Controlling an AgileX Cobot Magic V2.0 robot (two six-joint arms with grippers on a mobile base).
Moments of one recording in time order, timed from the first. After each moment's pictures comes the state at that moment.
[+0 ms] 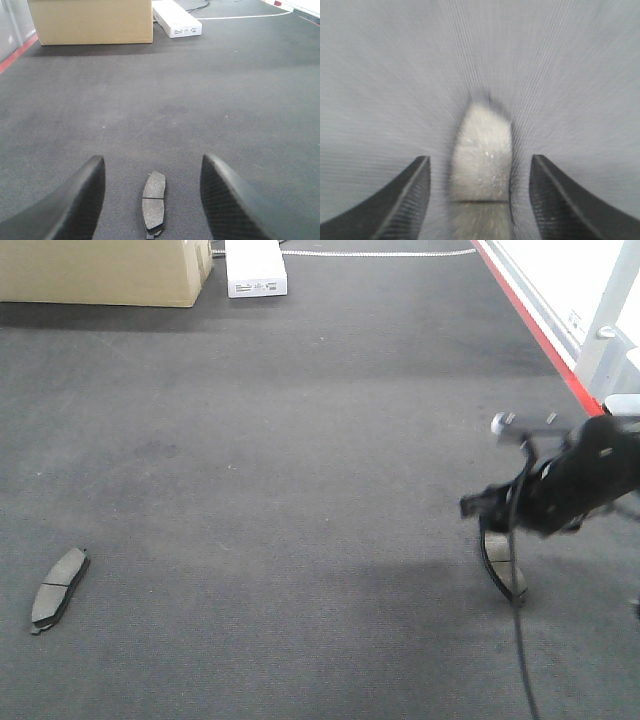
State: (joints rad) left arm -0.07 0.21 -0.39 0.09 0.51 -0.12; right arm 0.10 1.69 -1.06 0.06 0.54 -0.02
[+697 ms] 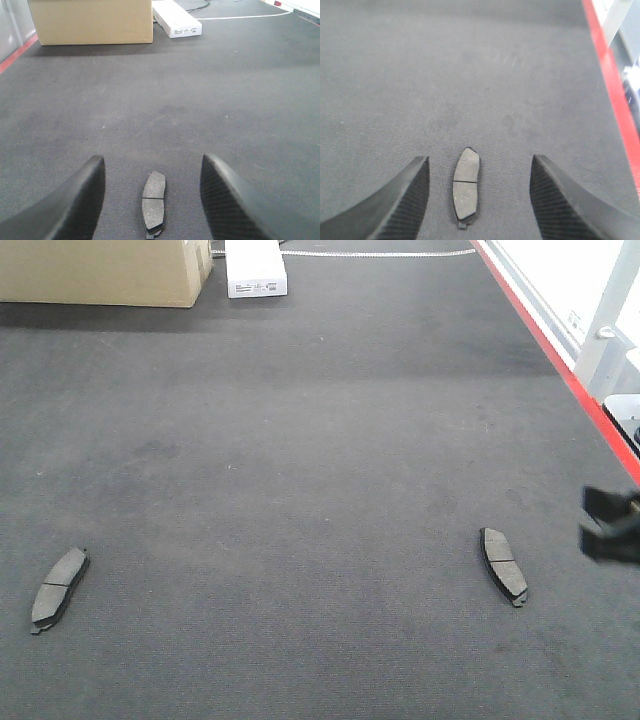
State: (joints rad) left arm -0.07 0.21 -0.39 0.09 0.51 -0.12; right arm 0.10 0.80 -0.60 -0.02 0.39 -0.06
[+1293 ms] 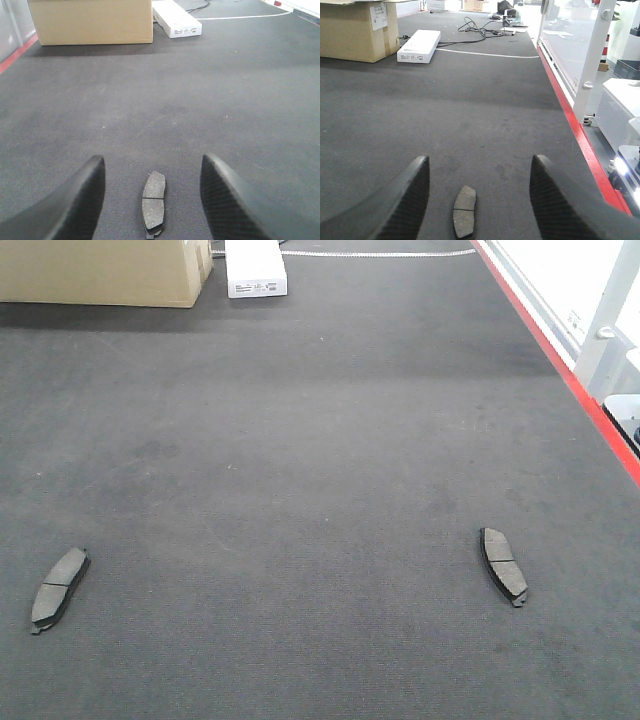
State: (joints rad) left arm -0.07 0.21 -0.39 0.09 0.51 -0.12; right arm 0.10 0.18 -0.32 -0.02 0.35 -0.07
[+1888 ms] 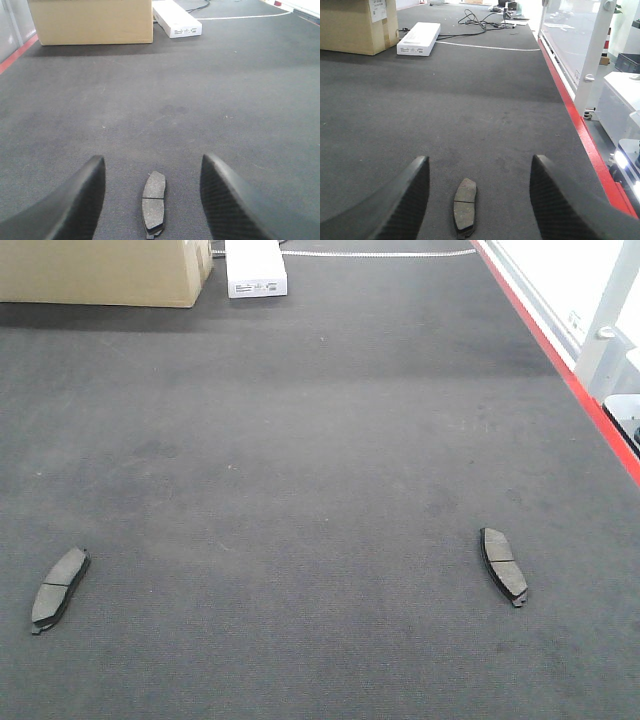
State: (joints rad) left arm -0.07 0.21 -0.39 0.09 0.51 -0.12; right arm 0.10 0.18 -0.32 -0.02 0.37 -0.07
